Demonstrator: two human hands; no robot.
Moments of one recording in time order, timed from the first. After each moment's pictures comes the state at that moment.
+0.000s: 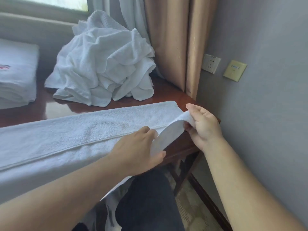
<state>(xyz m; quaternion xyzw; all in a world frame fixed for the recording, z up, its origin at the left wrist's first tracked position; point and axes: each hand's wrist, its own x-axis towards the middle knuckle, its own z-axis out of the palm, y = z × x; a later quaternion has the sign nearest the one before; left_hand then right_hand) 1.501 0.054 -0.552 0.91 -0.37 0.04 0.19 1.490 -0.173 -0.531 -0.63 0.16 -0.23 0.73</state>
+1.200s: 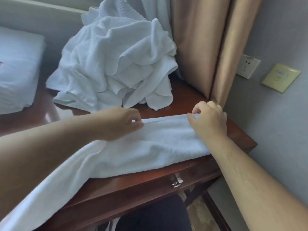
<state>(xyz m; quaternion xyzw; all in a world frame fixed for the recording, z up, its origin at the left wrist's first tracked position) 1.668 0.097 -0.518 0.94 -0.31 -0.07 0.13 1.614 -0.187 -0.535 -0.95 0.13 -0.27 0.09</state>
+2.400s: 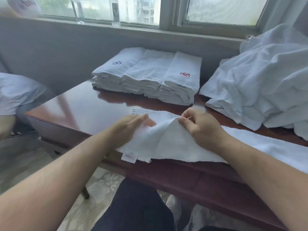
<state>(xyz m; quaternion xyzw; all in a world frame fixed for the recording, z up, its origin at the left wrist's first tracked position) 1.500 0.427 -0.547 0.87 -0.05 0.06 0.48 1.589 0.181 -0.521 -0.87 -0.33 -0.02 0.36</state>
